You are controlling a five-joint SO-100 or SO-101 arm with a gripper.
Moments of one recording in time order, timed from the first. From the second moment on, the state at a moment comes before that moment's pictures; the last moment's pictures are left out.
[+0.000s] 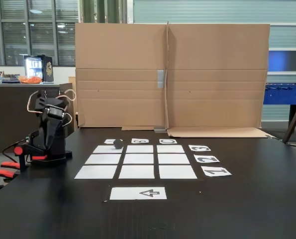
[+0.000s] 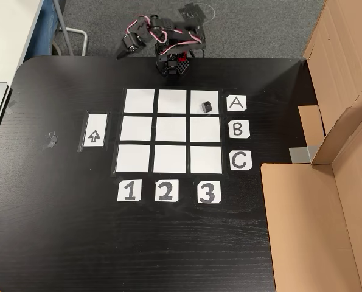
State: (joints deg) arm 73.1 187.6 168.5 56.7 -33.2
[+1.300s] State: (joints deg) arm 71.2 190.4 173.7 57.5 -33.2
